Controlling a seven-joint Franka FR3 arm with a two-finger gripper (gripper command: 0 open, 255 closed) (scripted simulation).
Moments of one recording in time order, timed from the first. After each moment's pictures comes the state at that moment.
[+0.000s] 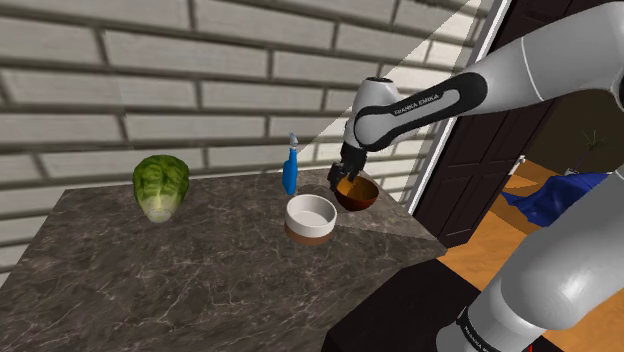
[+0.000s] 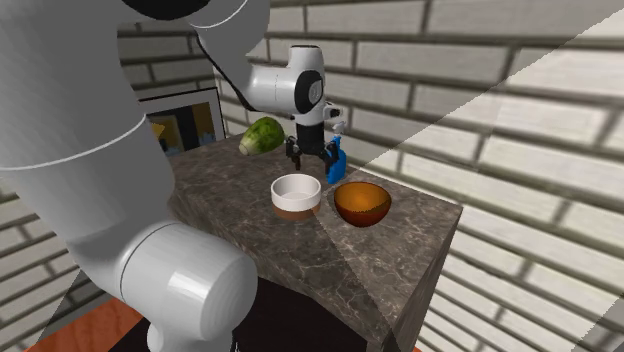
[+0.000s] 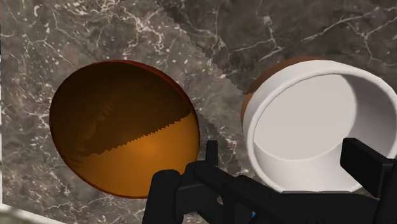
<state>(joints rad) -0.02 -0.15 0.05 -2.41 -0.01 2.36 -0.05</state>
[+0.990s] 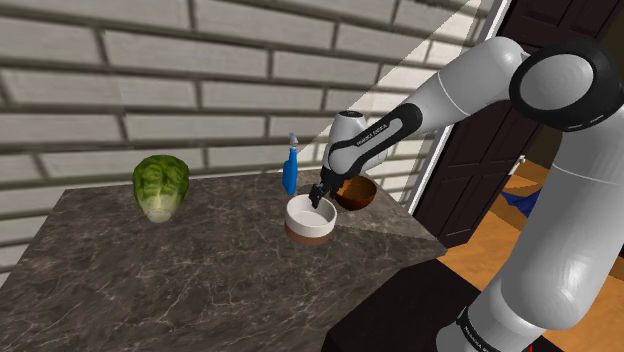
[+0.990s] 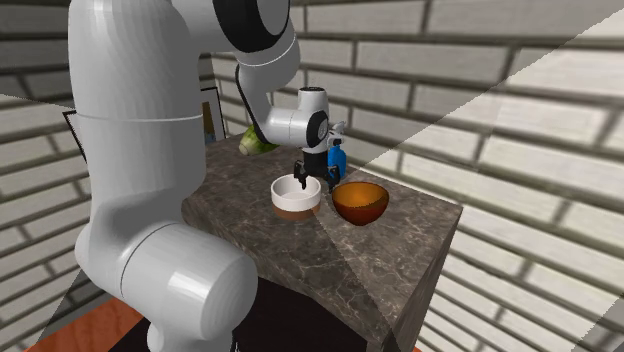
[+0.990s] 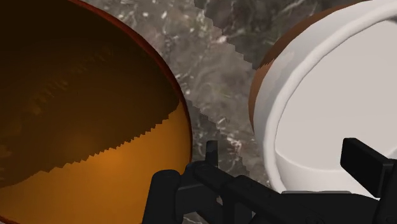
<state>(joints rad) -0.02 0.19 0.06 -2.30 -0.05 2.59 -0.02</state>
